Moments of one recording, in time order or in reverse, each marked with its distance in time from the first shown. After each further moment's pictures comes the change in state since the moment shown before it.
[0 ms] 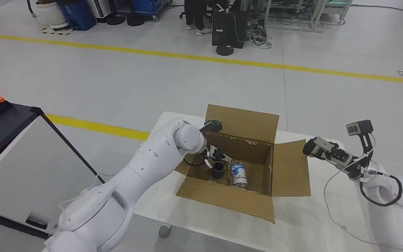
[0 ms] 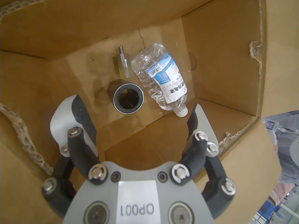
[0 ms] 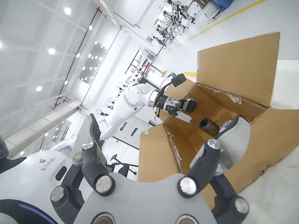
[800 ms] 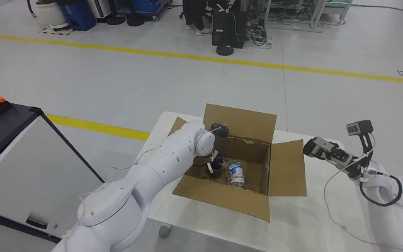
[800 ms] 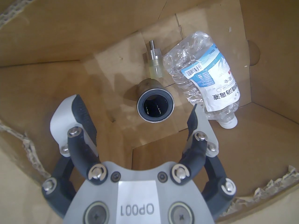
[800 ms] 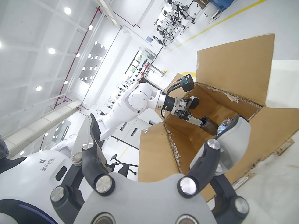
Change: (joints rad) left arm -0.062 -0.140 0.140 0.175 0.231 -0.024 0.018; right arm 0.000 0.000 0.000 0.000 0.000 0.000 0.000
